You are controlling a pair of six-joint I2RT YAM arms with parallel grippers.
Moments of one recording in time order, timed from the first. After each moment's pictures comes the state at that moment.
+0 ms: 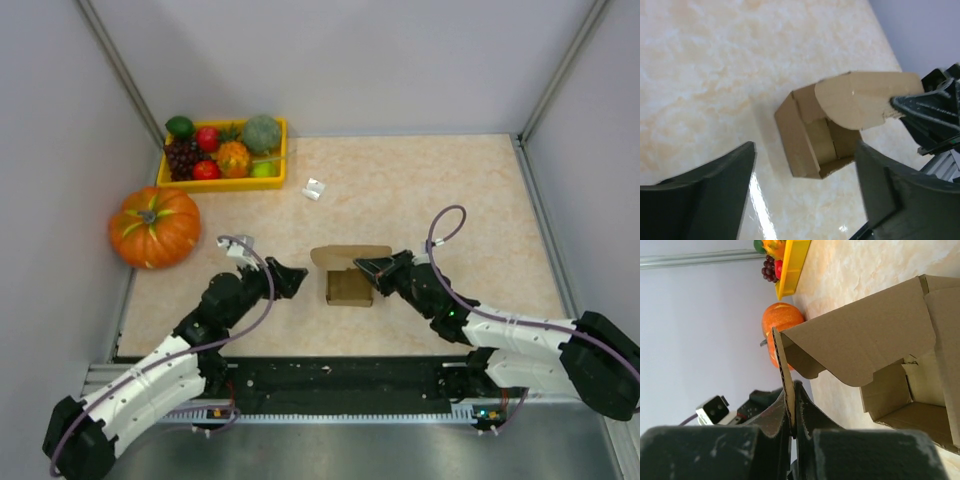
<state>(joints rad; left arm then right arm) -0.74 0.62 0.24 0.15 -0.12 -0.65 0.88 1.09 0.32 0.54 0.26 1.59</state>
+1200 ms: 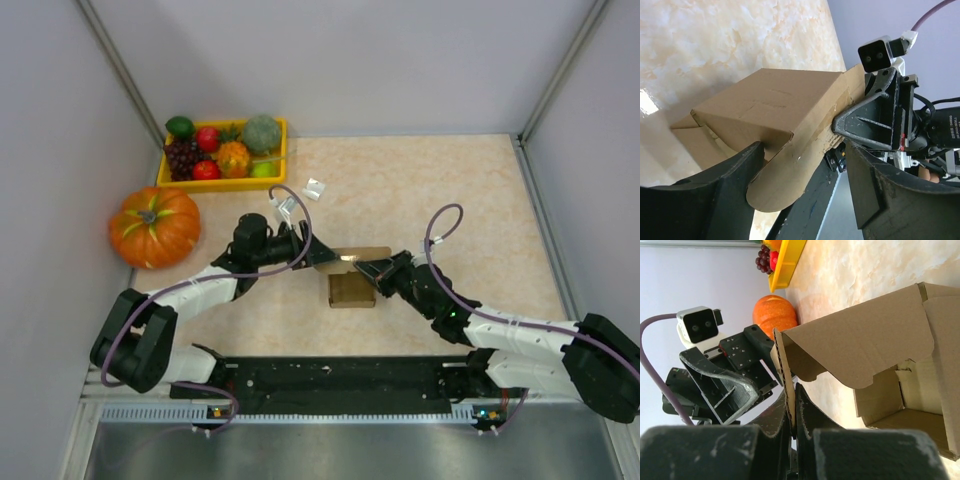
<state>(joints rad) -0.47 1.34 0.59 0.43 0.70 -0.86 0.88 1.07 0.31 0.53 0.23 1.50</state>
